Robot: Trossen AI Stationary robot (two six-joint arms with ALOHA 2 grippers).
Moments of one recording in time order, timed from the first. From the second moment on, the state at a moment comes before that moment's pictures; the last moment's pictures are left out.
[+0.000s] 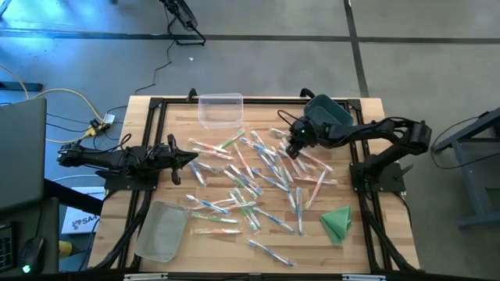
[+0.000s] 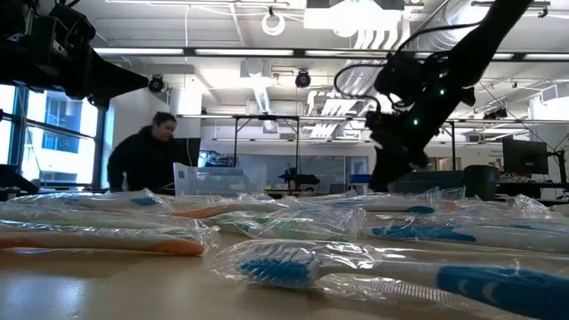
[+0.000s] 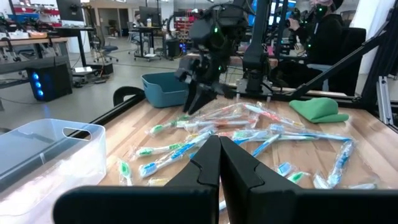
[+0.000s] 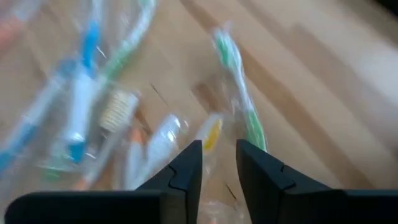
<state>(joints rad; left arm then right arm) -0.15 0.05 0.04 0.05 -0.40 -0.03 -0.44 1.48 0.60 0.03 0.08 0.19</state>
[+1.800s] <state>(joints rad) -0.15 0.05 0.04 0.04 -0.40 -0.03 -0.49 1.59 0.60 0.02 0.14 0.00</state>
